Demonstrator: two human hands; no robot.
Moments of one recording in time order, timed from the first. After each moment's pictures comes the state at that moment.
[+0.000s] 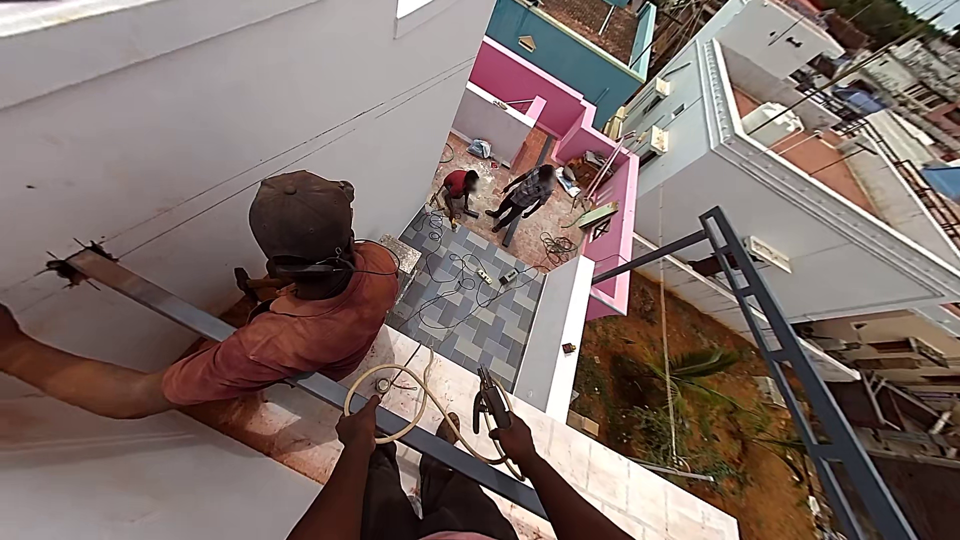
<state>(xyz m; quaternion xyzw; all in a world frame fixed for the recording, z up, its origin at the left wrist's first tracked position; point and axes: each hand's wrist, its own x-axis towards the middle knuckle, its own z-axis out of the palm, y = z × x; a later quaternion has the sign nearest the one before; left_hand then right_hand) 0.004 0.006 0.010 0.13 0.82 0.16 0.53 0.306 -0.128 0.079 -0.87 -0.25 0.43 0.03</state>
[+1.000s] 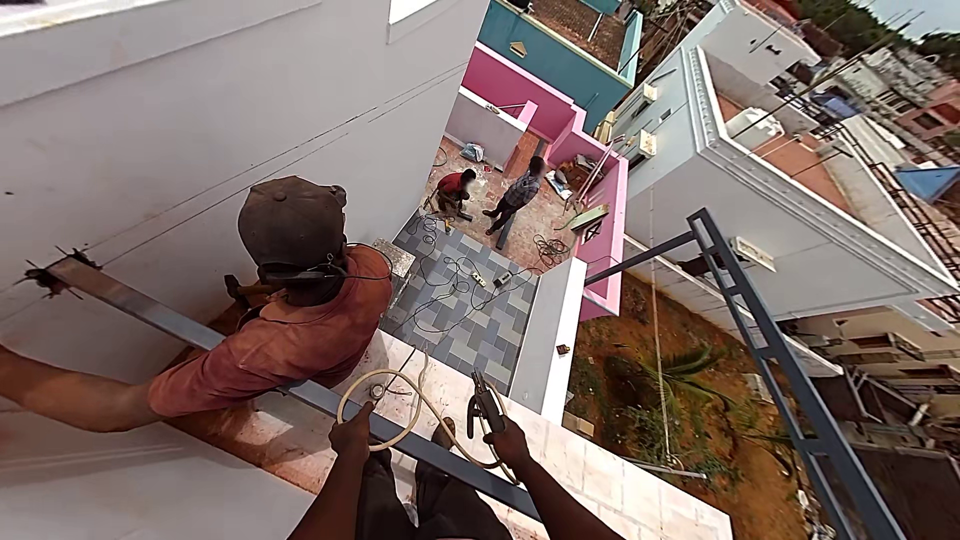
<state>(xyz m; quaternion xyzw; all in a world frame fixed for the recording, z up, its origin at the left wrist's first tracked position) 0.004 0.006 0.012 0.13 0.82 0.16 0.53 0.303 -0.128 0.081 -0.87 -0.25 0.43 0.03</state>
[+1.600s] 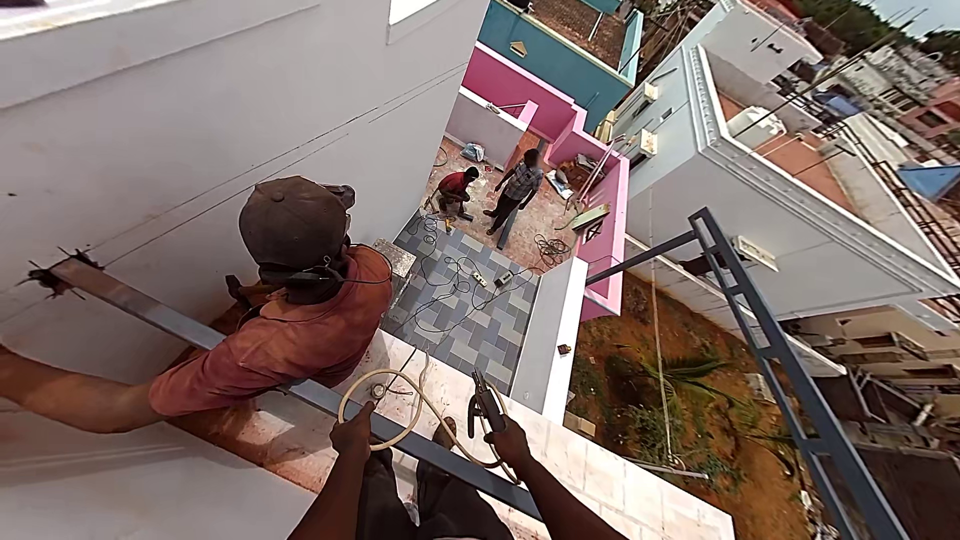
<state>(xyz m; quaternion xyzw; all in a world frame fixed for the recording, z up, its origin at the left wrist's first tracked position) 0.003 0.006 0.010 0.13 0.83 0.16 0.53 0.303 -0.126 0.083 -0.87 -0.25 0.43 0.02</state>
